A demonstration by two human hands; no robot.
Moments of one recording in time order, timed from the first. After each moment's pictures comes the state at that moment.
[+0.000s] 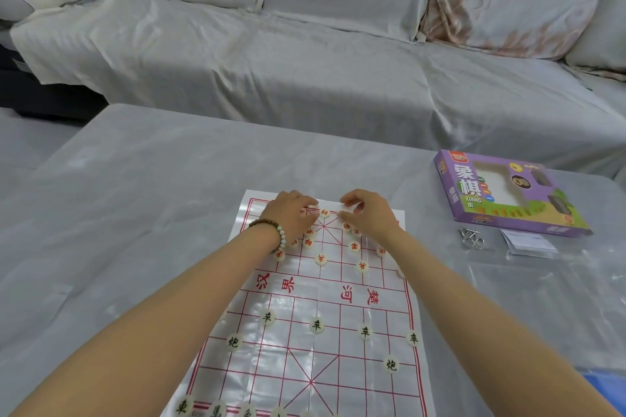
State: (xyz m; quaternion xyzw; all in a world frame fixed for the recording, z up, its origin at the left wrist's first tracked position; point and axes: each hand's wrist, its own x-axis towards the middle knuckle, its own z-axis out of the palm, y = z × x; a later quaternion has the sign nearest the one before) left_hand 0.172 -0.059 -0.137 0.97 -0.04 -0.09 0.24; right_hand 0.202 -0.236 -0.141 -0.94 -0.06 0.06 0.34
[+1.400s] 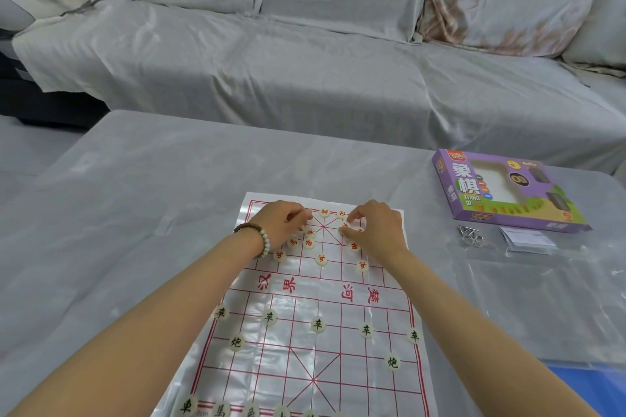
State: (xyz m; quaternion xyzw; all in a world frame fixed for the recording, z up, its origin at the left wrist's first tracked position) left_hand 0.153 -0.042 -0.132 0.93 -0.05 -0.11 0.35; right_hand 0.172 -0.242 -0.139 -0.98 -0.06 0.00 0.18
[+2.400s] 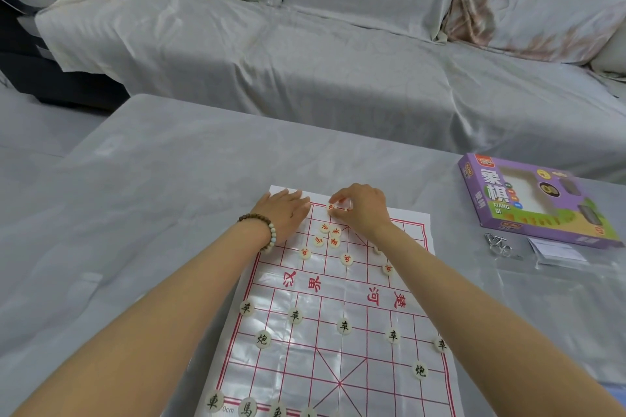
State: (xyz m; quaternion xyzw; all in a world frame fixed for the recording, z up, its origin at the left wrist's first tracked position) left_hand 0.164 0.000 -0.150 0.98 -0.08 -0.15 0.13; right_hand 0.209 -0.178 -0.143 -0.98 -0.15 0.03 0.16
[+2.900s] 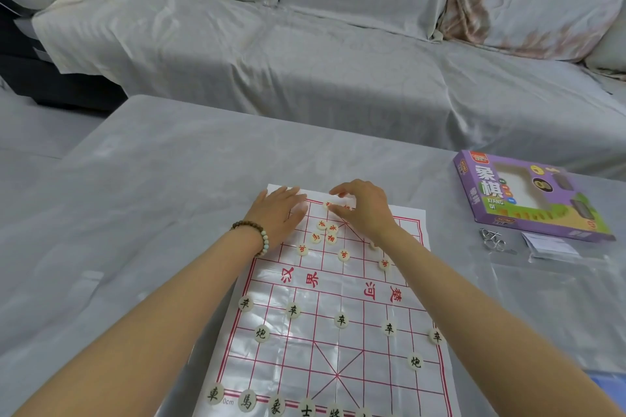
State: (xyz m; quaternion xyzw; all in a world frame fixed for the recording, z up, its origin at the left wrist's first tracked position) left_hand 0.149 0.003 -0.150 0.98 -0.08 -0.08 0.18; right_hand 0.190 -0.186 -0.127 -0.96 -0.16 0.01 0.21
